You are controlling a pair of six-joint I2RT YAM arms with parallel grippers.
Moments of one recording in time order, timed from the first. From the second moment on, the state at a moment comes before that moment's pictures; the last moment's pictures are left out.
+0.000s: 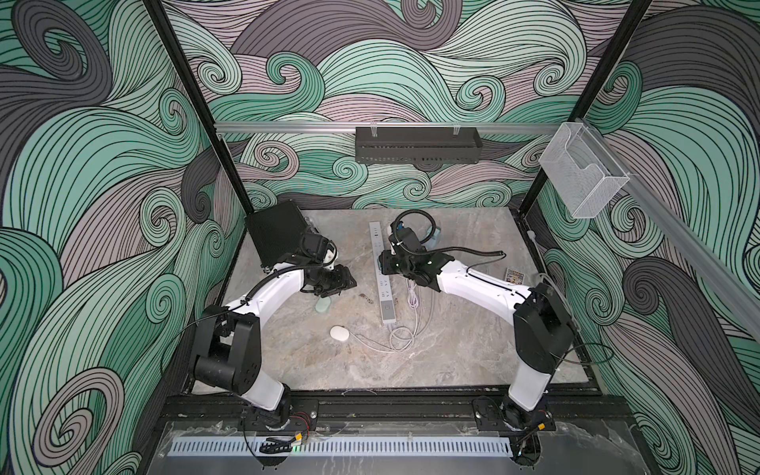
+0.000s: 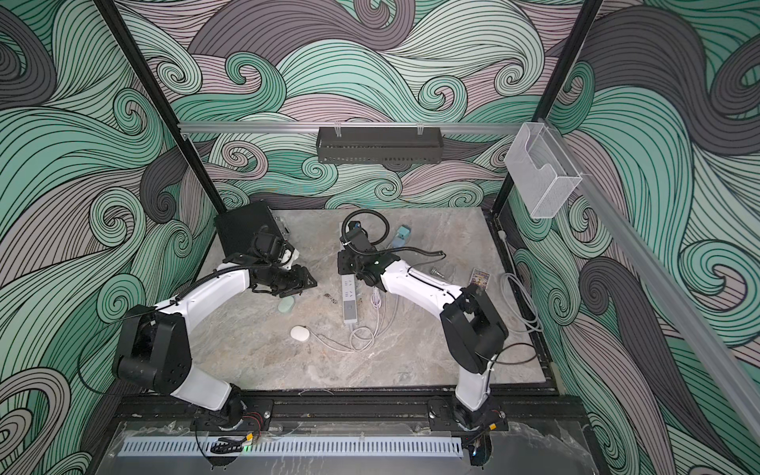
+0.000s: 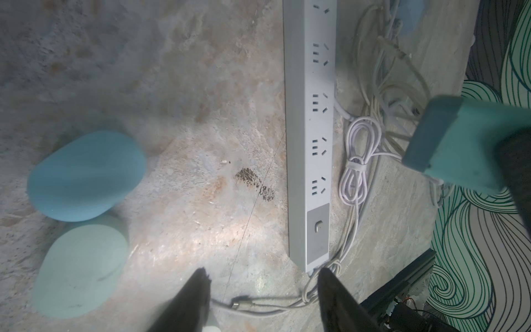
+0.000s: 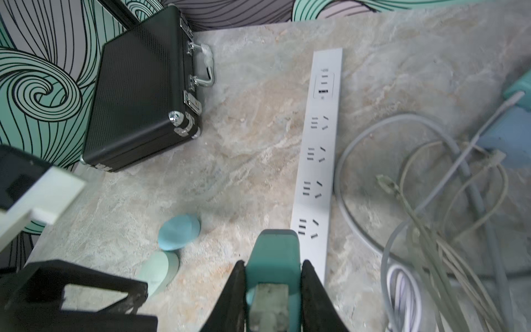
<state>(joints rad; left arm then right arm) -0.25 1.53 1.08 -0.66 0.43 -0.45 0.74 1.85 1.43 -0.28 0.12 0.46</state>
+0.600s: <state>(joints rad) -0.24 1.54 1.08 -0.61 0.47 -0.41 0.60 2.36 2.06 -0.51 0.03 0.34</state>
